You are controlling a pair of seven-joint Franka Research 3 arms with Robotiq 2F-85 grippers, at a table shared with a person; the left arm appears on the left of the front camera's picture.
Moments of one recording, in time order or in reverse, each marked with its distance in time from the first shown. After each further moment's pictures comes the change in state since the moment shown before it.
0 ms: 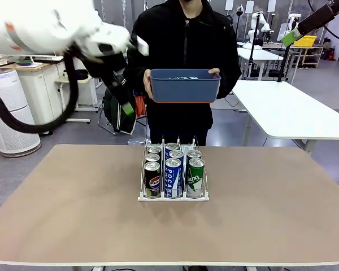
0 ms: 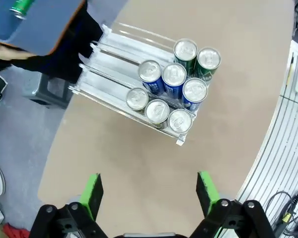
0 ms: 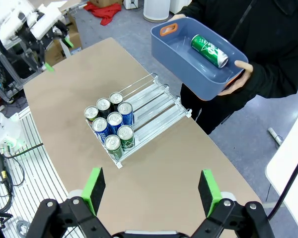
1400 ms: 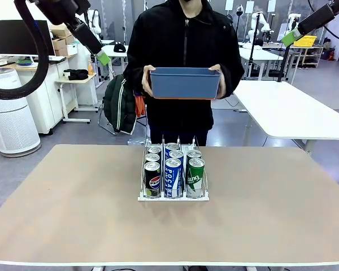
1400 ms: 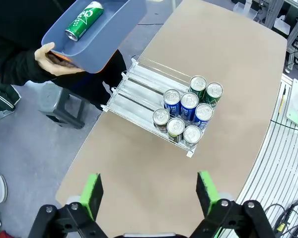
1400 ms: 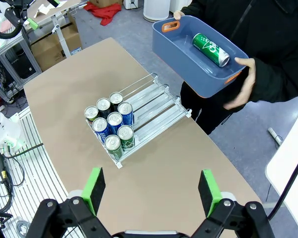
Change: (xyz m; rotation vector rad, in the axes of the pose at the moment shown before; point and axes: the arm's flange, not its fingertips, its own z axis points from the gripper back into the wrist) left arm -0.012 0.039 0.105 0.036 -0.161 0.057; right arm 0.000 0.000 0.000 0.000 0.000 0.000
